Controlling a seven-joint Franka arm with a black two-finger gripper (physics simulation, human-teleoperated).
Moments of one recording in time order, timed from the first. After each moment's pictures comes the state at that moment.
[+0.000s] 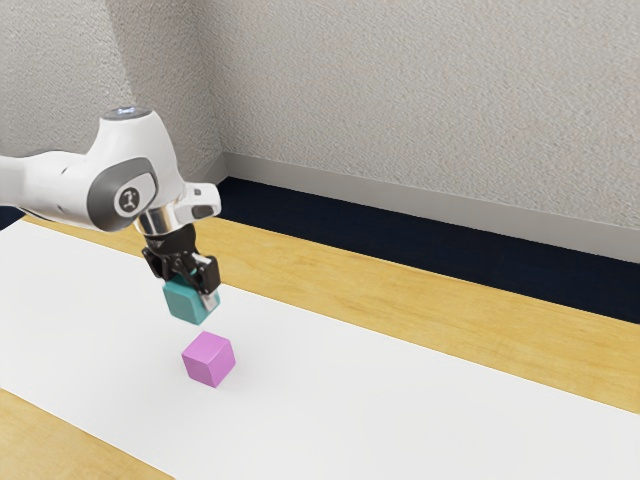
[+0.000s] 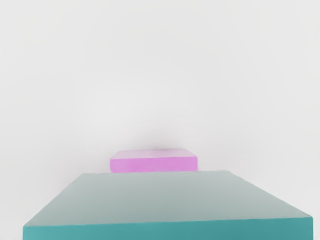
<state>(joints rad) -0.35 -0.09 0.38 -2.26 -0.01 2.19 0.05</state>
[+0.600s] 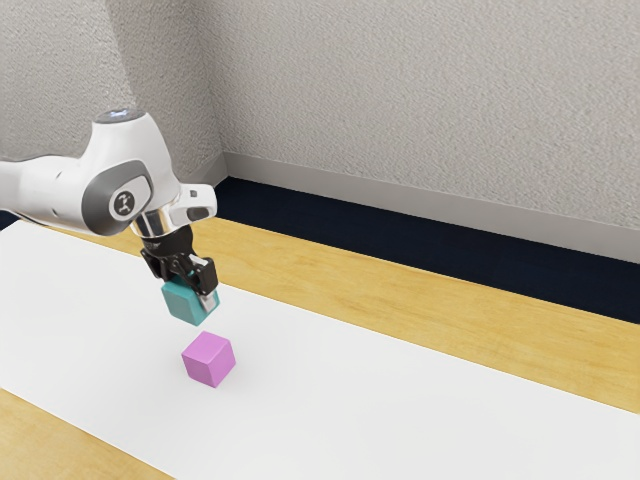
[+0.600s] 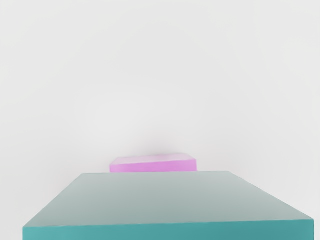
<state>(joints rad) -0.35 -0.11 0.38 -2.28 -0.01 2.22 0.09</state>
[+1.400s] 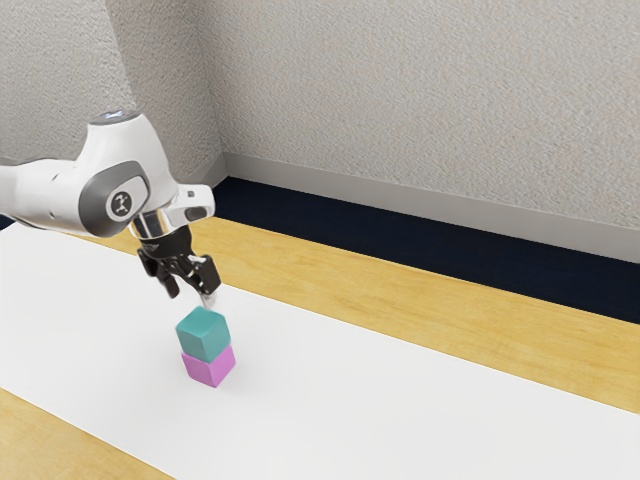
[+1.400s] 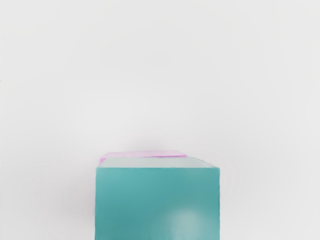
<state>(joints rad) -0.35 -0.13 0.38 -2.30 -0.04 2.22 0.09</state>
